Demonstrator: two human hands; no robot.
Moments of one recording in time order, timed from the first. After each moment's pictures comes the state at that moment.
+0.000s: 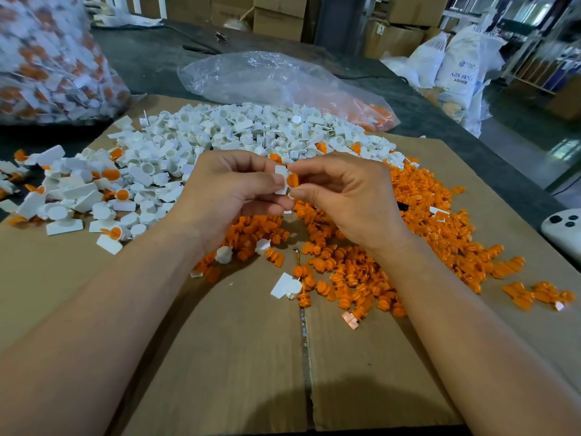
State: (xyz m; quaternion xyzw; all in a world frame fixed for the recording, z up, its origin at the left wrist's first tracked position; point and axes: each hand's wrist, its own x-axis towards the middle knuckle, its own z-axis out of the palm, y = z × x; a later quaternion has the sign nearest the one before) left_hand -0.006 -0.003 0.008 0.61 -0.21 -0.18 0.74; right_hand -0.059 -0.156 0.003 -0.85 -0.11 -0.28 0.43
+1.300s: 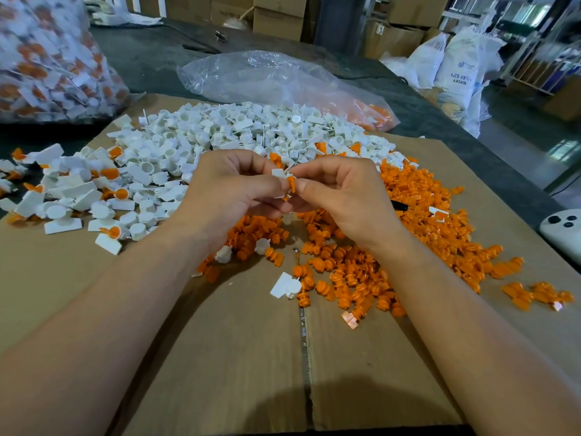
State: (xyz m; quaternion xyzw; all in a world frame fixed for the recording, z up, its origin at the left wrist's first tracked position) left_hand -0.005 -0.006 0.005 0.64 -0.22 -0.14 0.72; right_hand -0.062 -0.151 0.010 -0.82 -0.03 -0.15 0.55
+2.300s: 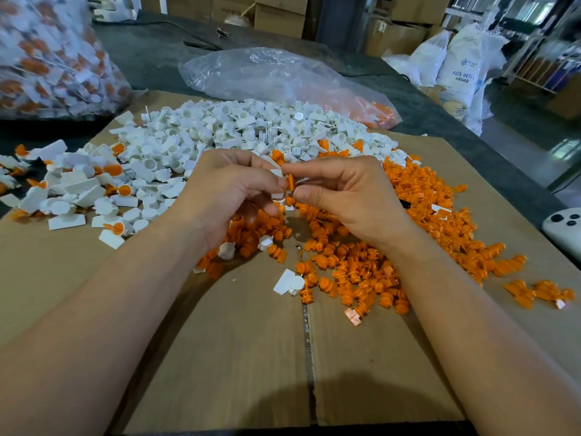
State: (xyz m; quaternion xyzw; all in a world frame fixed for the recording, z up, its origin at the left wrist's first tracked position) left_hand -0.007 -0.001 0.011 0.67 -0.17 -0.17 0.70; right_hand -0.061 -0.157 0.009 -0.83 -0.11 -0.15 0.52
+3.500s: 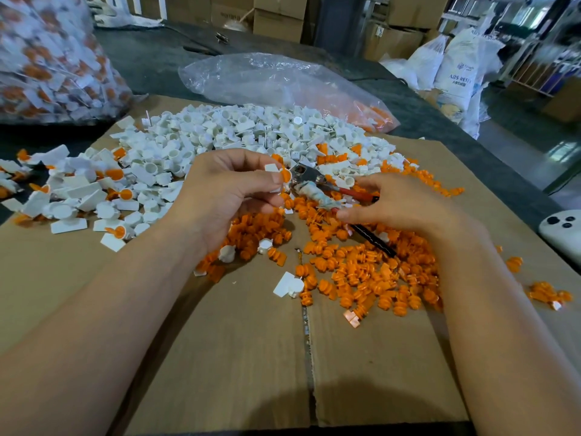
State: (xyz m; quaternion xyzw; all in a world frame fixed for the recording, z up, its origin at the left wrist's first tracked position) left_hand -0.006 -0.001 0.009 0.61 -0.17 -0.17 0.76; right_hand -0.066 -0.213 0.024 -0.98 0.16 0.04 0.13
